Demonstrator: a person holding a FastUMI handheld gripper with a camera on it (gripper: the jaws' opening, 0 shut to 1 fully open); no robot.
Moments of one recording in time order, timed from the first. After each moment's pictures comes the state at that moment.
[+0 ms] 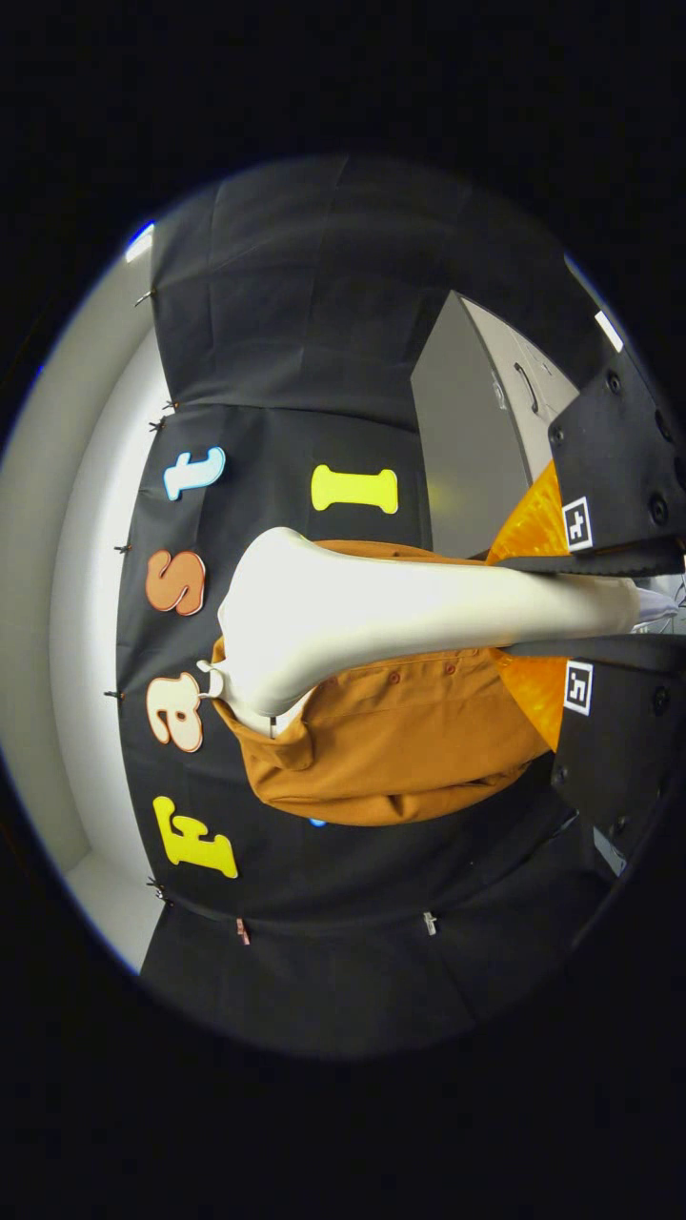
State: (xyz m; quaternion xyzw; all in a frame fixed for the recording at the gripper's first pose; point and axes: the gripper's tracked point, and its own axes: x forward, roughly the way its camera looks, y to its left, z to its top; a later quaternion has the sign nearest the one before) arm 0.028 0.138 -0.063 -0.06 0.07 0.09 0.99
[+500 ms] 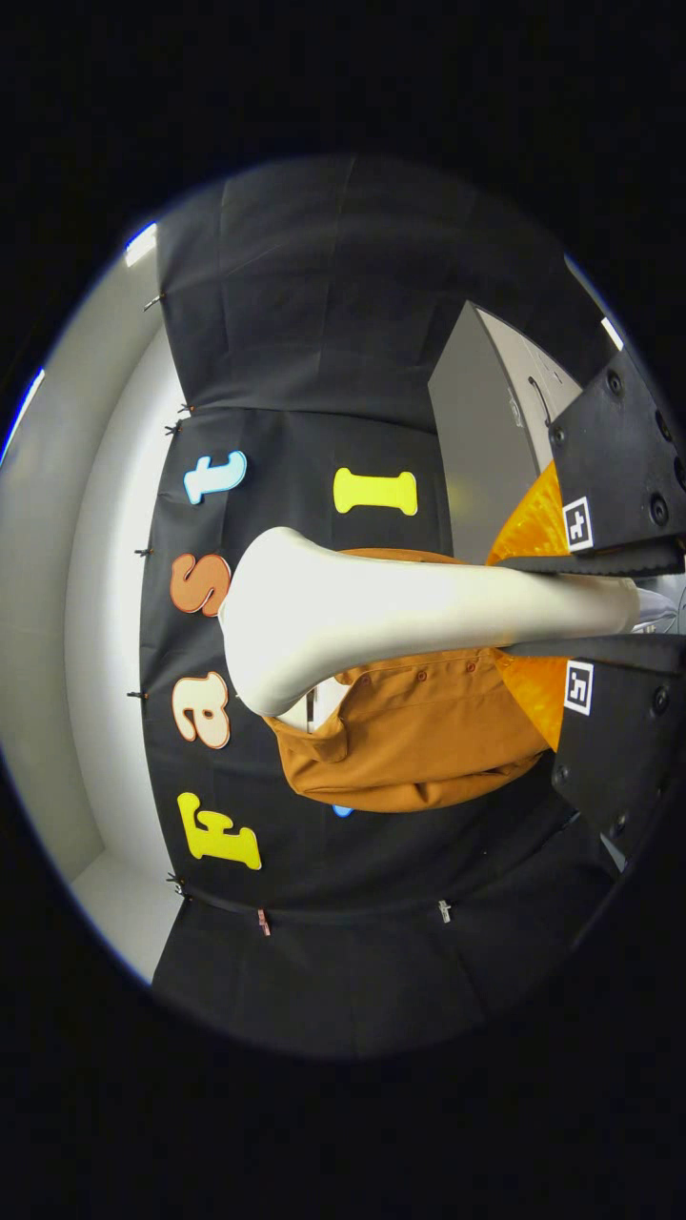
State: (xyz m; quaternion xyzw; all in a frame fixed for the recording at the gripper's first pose) arm 0.011 0.127 -0.028 -0.06 0.05 0.10 0.99
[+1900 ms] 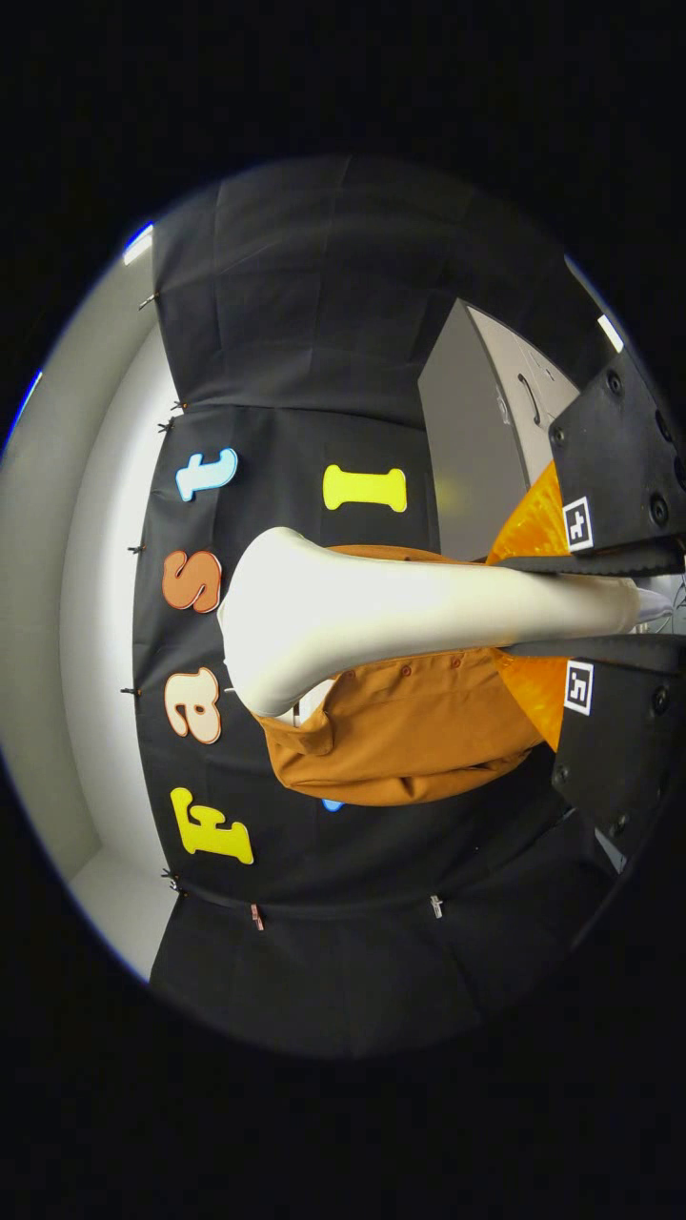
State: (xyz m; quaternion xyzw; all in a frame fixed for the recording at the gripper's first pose) arm -0.002 0.124 -0.050 -0.05 0.07 0.11 0.99
